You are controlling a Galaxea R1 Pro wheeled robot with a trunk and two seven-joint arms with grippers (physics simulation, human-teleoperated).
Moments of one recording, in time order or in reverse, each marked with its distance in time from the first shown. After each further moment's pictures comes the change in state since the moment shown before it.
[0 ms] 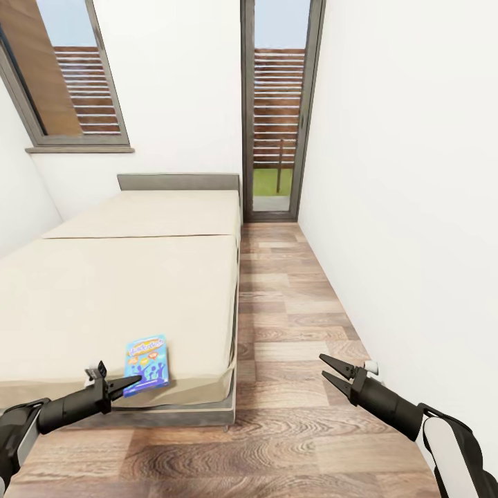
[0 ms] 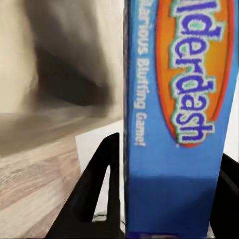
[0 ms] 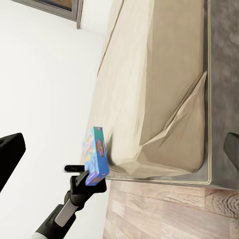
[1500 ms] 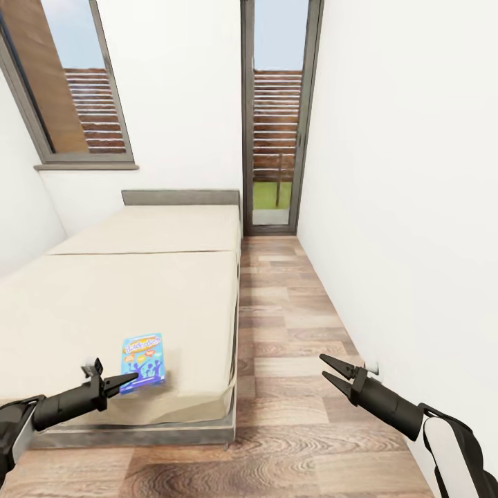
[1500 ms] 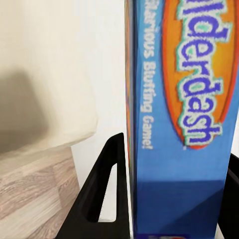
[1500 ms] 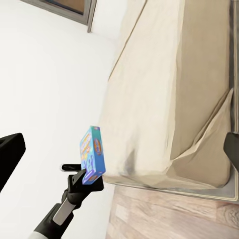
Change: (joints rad) left arm -0.006 0.019 -0.003 -0.012 -0.004 0.009 -0.002; right arm 0.000 -0.001 -0.001 0.001 0.000 0.000 0.000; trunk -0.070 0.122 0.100
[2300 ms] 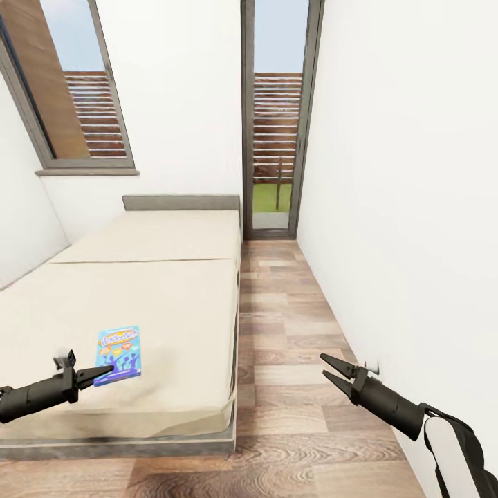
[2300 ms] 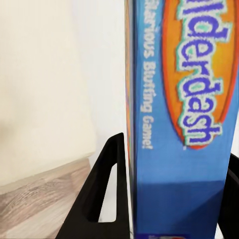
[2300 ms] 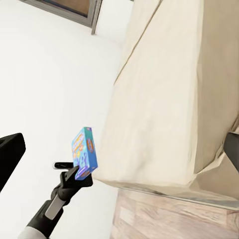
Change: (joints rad) left arm -0.027 0.121 -0.001 -0.003 -0.001 0.015 0.000; right arm 0.000 -0.001 -0.001 -0.006 -0.001 0.000 0.001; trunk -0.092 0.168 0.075
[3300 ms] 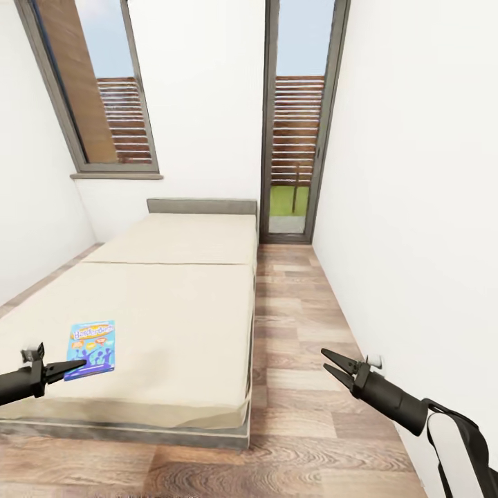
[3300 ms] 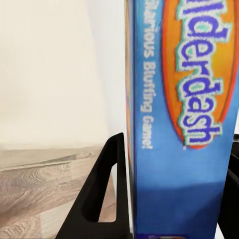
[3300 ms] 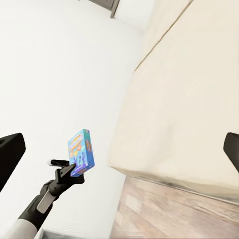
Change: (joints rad) left arm -0.026 0.129 -0.006 0.005 -0.009 0.005 0.000; right arm 0.000 0.001 -0.001 -0.061 0.022 -0.002 0.030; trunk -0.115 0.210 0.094
